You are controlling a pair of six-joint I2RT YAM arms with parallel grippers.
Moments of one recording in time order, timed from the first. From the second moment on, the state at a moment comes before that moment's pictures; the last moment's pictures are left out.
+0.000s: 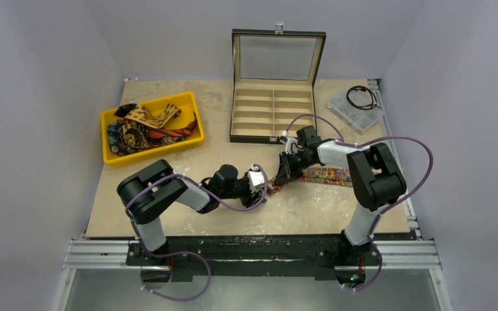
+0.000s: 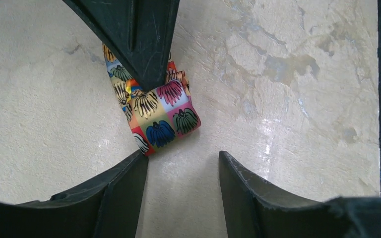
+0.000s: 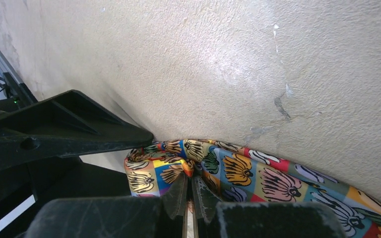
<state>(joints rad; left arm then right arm) -0.85 1.78 0.52 0.82 0.41 0.15 0.35 1.79 0.93 -0.37 -0.66 0.16</state>
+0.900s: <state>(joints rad) -0.80 1.80 0.74 0.45 0.46 0.34 0.37 1.77 0.84 -0.19 -0.72 0.34</state>
